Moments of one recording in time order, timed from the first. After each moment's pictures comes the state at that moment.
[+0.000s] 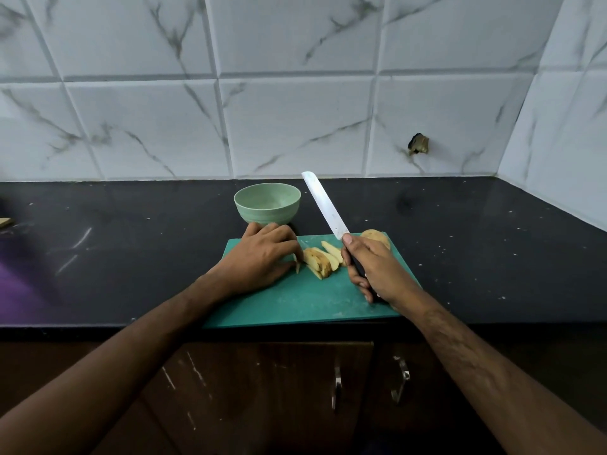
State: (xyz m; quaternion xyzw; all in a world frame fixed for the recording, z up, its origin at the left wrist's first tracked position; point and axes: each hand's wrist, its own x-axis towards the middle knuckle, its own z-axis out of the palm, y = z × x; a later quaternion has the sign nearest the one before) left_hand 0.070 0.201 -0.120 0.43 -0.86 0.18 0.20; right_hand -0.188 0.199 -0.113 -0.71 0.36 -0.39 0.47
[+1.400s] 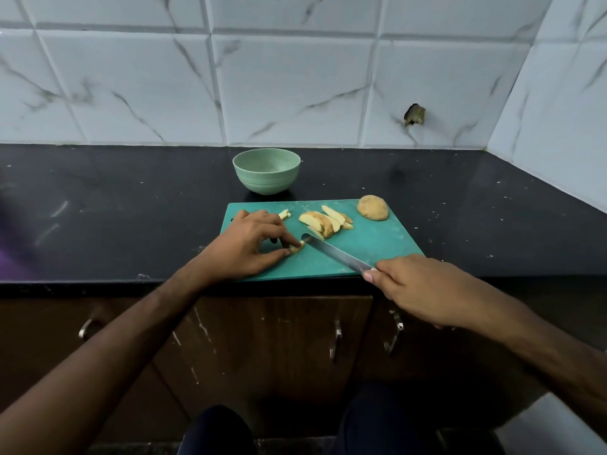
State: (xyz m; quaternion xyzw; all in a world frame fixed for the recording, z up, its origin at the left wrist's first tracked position) left_hand 0.080 0.260 -0.123 0.45 -0.86 -0.01 0.25; right_hand -0.222 0.302 -0.078 -0.85 0.52 0.03 0.09
